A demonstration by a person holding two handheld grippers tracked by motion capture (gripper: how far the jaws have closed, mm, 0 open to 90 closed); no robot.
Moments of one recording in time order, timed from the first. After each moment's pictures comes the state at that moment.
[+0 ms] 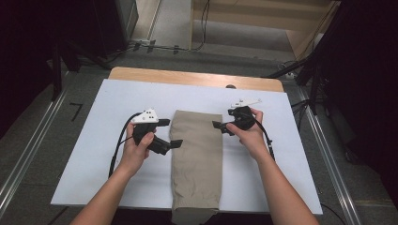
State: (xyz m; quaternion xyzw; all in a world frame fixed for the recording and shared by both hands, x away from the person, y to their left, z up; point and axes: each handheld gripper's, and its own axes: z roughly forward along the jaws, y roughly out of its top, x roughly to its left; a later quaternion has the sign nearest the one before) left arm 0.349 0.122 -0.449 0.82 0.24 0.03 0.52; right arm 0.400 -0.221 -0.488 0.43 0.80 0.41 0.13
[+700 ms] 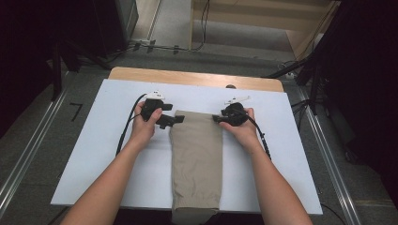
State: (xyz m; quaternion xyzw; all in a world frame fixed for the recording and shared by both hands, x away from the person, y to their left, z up) left arm 0.447 0.111 -0.480 0.82 0.32 0.04 0.46; right arm 0.431 -0.210 -0.518 0.46 0.80 0.36 0.14
